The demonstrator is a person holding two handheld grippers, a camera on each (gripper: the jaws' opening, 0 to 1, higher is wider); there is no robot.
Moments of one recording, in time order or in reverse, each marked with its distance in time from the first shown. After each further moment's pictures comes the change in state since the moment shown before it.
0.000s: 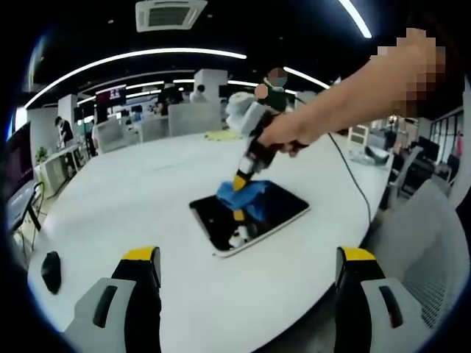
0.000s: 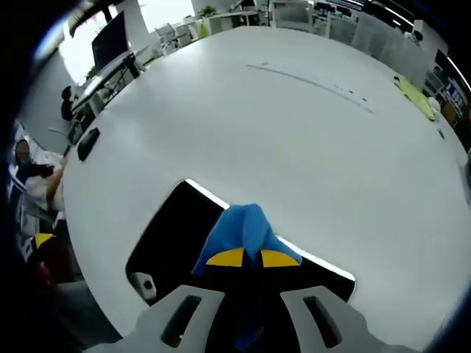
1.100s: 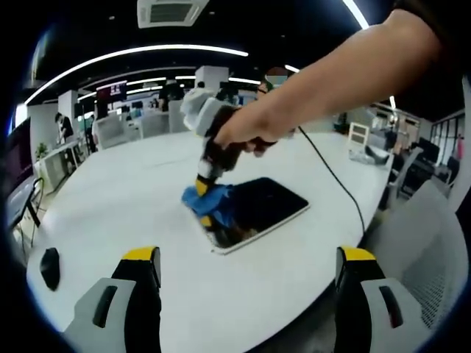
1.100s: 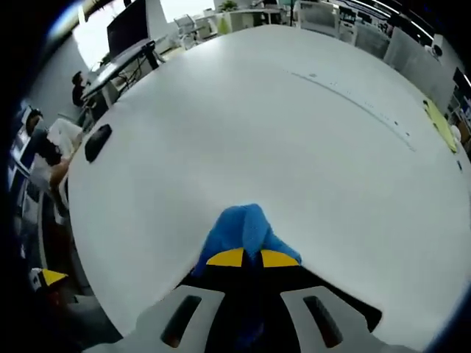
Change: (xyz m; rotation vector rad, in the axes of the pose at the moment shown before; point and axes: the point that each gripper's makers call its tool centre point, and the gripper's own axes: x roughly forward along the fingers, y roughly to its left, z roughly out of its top) left arm 0.000 0.000 -0.004 -0.014 0.017 -0.001; right arm 0.015 0.059 0.037 -0.081 0.017 0.047
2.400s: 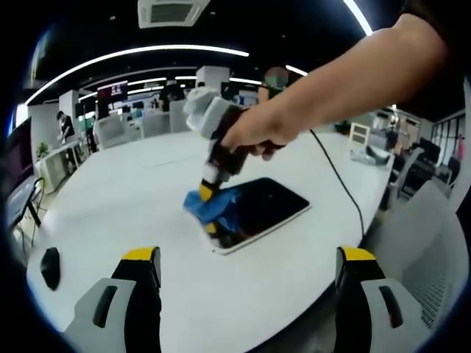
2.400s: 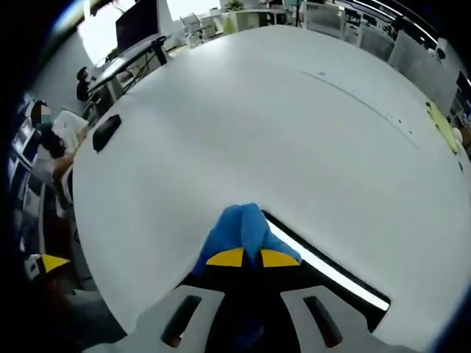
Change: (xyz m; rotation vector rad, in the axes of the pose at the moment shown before) left arm 0.000 0.001 -0.001 -0.003 0.000 0.003; right arm -0.004 0.016 -0.015 -0.021 -0.001 0.013
